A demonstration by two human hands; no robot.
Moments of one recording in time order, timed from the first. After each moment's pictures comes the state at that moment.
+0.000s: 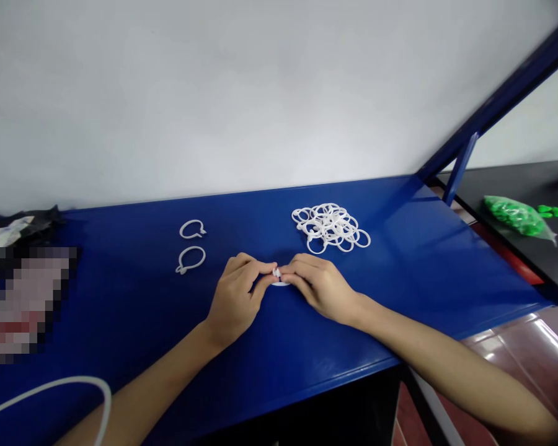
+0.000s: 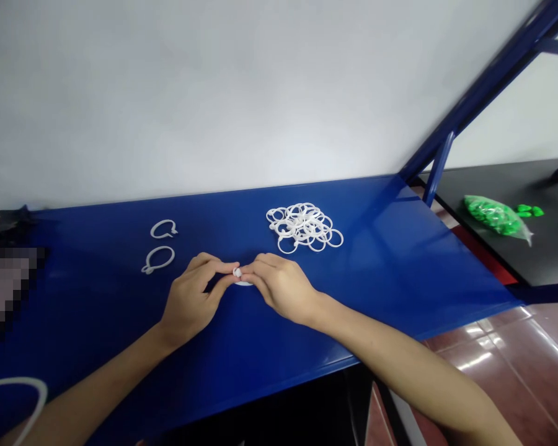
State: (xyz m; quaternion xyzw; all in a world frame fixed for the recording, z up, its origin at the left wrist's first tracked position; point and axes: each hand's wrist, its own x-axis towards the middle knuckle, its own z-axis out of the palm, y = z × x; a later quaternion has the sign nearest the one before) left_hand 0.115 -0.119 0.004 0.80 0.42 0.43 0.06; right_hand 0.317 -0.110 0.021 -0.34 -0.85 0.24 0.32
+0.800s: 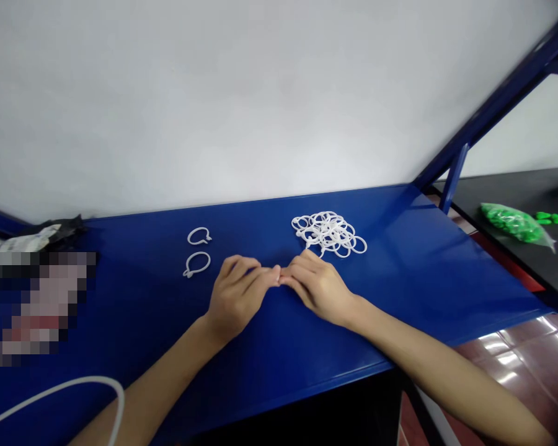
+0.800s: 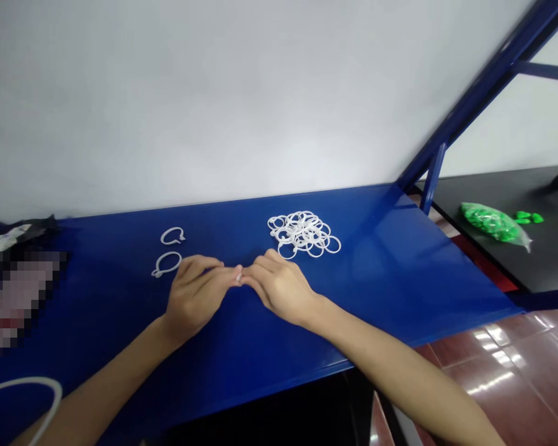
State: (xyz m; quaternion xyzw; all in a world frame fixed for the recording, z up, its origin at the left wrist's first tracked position) left_hand 0.111 -0.115 0.019 0.85 0.30 0.40 -0.17; right_hand 0.316 -0.108 0.028 -0.33 -0.89 0.10 0.30
